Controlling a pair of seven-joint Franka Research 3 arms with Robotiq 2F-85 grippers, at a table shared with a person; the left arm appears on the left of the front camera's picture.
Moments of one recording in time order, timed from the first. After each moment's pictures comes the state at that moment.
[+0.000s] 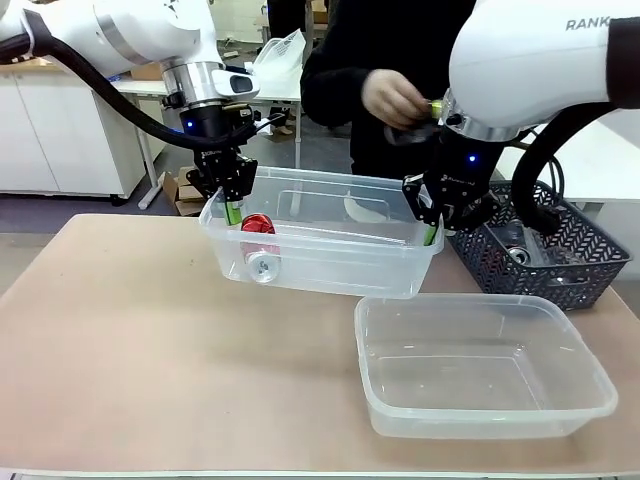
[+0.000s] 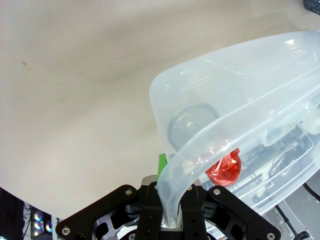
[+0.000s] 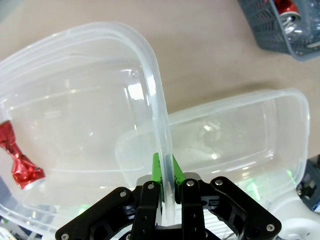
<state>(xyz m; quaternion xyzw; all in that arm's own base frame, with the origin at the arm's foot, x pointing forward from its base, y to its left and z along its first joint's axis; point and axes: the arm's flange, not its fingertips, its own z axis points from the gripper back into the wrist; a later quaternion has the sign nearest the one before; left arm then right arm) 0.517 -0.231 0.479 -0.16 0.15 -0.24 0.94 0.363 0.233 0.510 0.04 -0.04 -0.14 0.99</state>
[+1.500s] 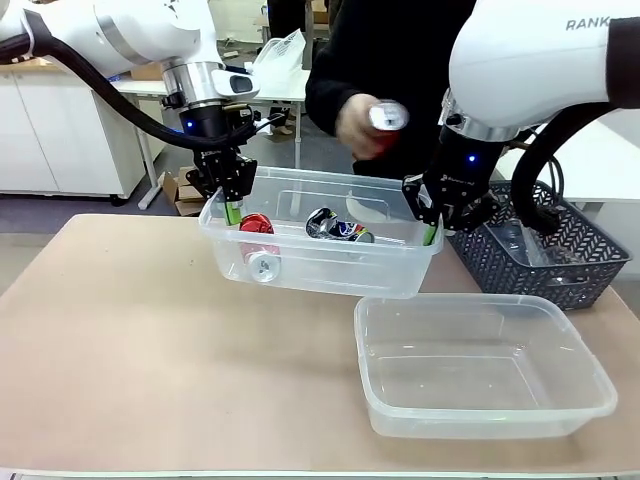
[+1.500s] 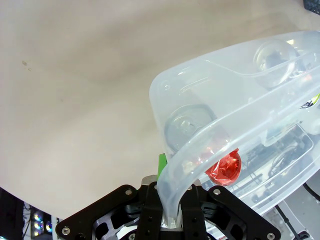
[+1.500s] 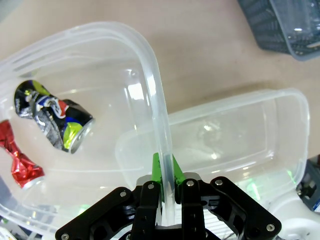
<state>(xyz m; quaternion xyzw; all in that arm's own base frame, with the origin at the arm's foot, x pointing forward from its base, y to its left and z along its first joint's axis) 0.517 -0.231 0.479 -0.16 0.15 -0.24 0.94 0.363 0.233 0.510 0.04 -0.04 -0.14 0.99</state>
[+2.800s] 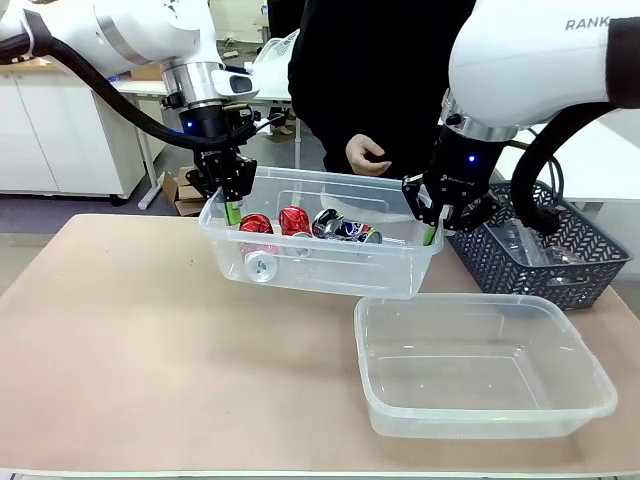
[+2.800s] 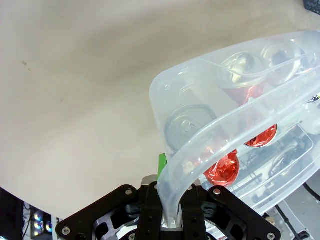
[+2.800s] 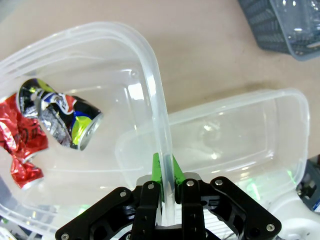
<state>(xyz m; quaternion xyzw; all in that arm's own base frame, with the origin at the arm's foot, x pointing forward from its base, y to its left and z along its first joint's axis) 0.517 -0.231 0.479 -0.16 0.15 -0.24 0.94 0.363 0.233 0.510 0.04 -0.04 -0.14 0.99</state>
